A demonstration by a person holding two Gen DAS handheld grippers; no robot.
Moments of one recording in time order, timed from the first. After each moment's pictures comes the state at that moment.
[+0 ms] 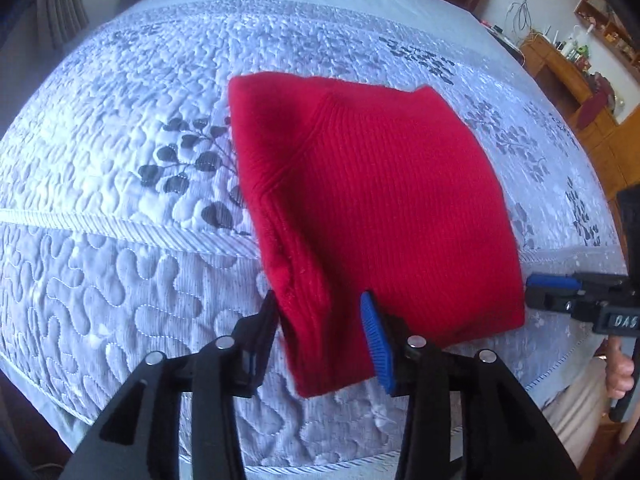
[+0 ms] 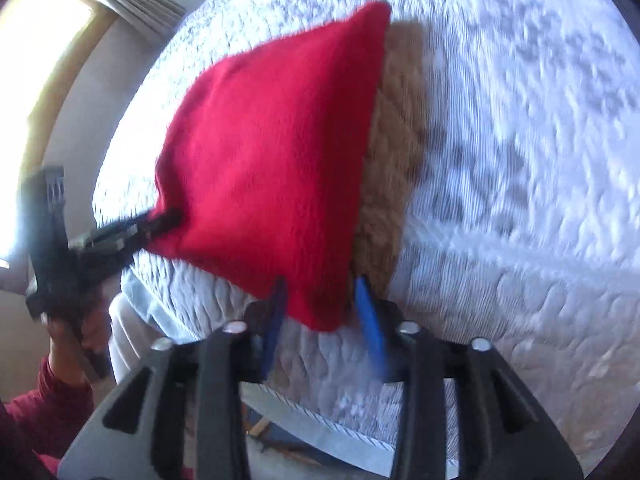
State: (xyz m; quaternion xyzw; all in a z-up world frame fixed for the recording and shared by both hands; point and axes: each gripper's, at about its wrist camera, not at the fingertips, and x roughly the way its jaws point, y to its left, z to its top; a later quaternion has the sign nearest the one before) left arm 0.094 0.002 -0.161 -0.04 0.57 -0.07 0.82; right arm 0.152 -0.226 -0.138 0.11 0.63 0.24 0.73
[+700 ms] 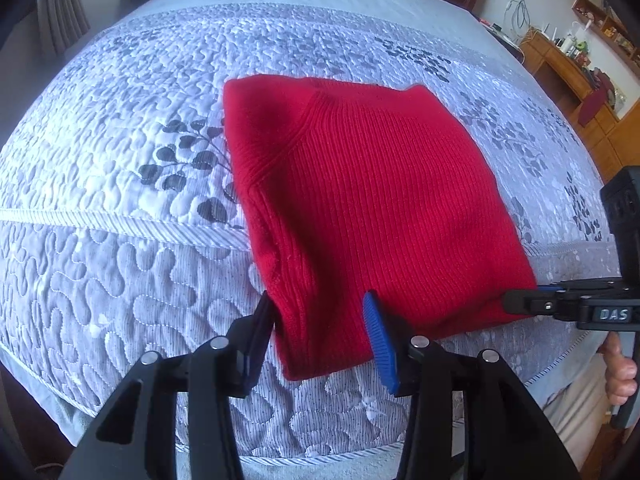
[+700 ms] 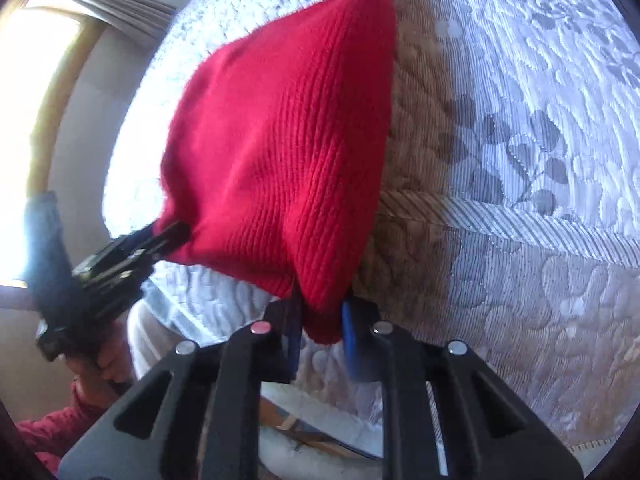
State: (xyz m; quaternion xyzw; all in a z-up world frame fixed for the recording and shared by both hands) left arm 0.086 -0.010 -0.160 -0.03 0.56 -0.07 0.82; right arm 0.151 -0.214 -0.156 0.16 0.66 0.25 0.69
